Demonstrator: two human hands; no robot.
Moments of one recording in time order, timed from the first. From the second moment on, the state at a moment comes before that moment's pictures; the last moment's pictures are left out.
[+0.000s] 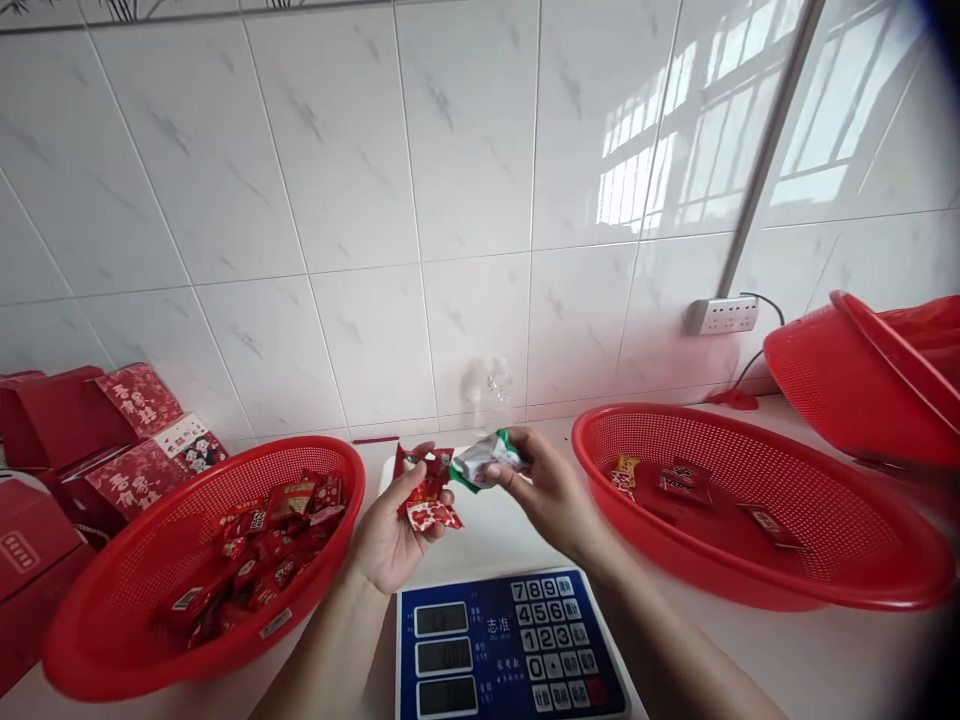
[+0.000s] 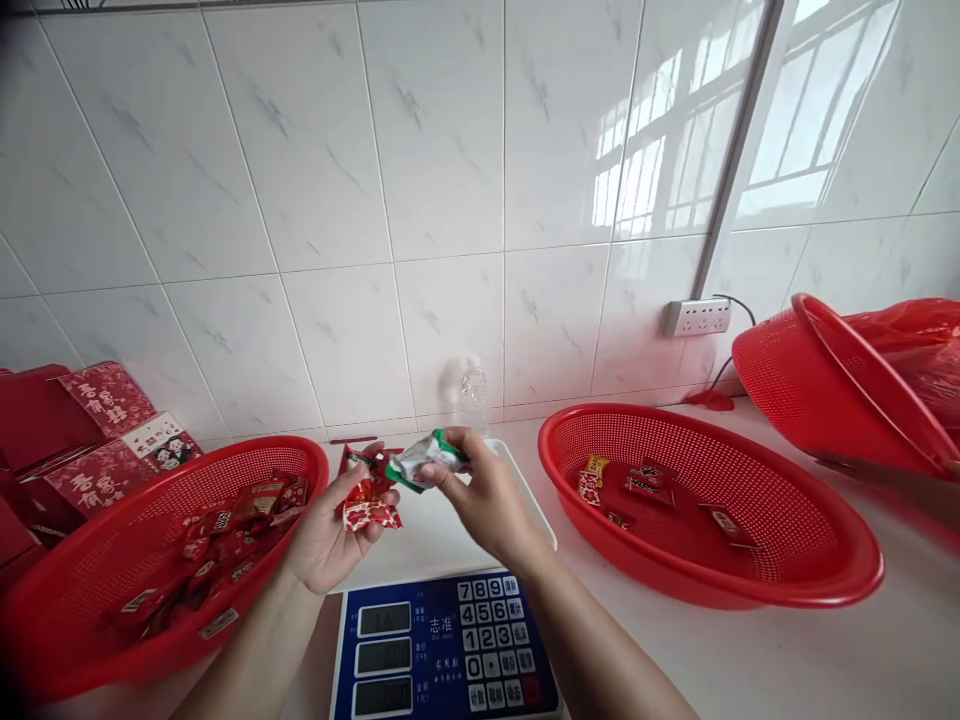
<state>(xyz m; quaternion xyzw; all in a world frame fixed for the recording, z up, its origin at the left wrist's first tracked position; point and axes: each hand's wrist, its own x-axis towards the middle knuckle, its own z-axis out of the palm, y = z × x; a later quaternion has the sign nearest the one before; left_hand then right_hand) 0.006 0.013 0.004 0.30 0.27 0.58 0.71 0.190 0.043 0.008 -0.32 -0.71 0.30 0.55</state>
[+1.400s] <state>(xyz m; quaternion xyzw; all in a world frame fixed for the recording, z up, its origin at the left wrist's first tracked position) 0.012 -0.002 -0.005 0.47 0.28 0.63 0.56 0.181 0.038 0.007 -0.30 -0.69 0.52 0.40</state>
